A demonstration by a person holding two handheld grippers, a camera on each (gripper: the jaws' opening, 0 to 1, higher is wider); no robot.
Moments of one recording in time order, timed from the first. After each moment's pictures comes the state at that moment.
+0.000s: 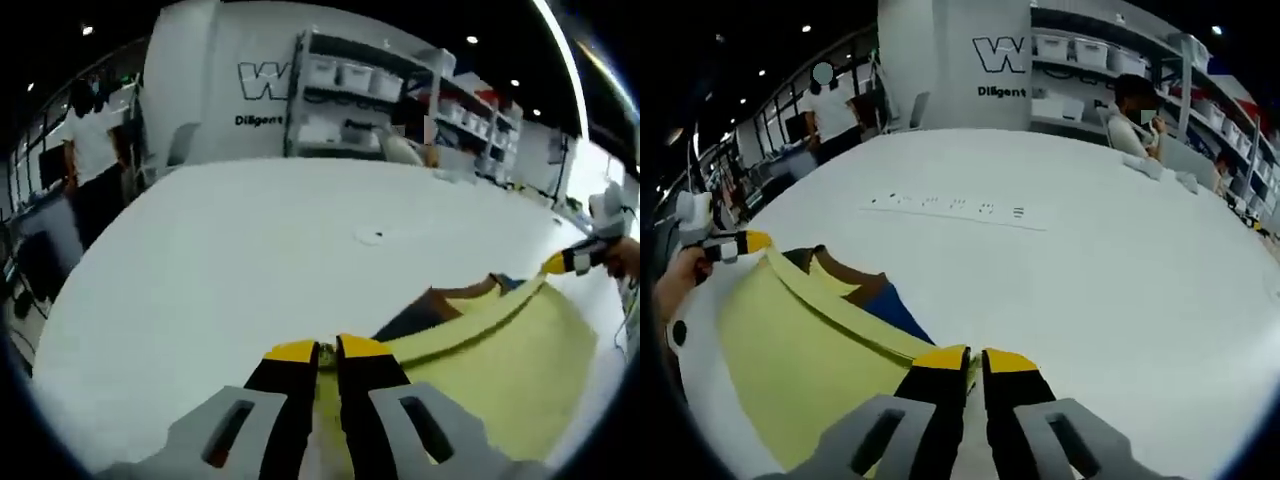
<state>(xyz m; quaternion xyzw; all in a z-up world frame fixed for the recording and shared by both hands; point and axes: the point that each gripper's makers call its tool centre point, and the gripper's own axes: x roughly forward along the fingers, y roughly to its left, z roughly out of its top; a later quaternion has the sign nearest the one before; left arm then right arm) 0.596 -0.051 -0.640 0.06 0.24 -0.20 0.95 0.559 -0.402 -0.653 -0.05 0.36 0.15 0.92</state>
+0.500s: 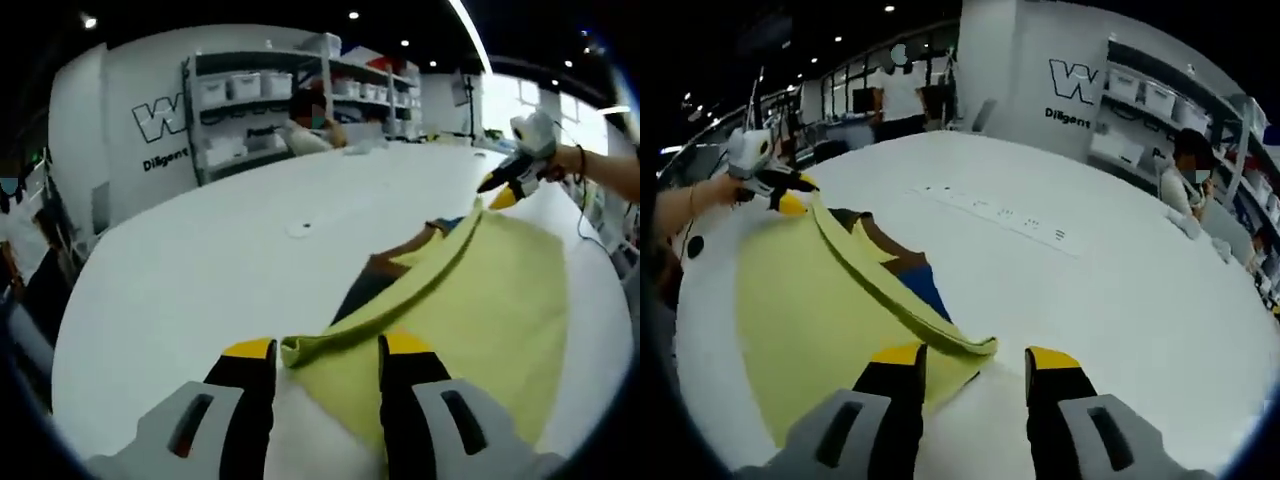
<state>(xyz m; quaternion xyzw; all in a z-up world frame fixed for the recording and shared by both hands) 0.575 -0.070 -0.652 0.12 0.24 -0.35 0.90 0.549 -0.392 -0.655 -0.16 0.31 0.27 0.90</state>
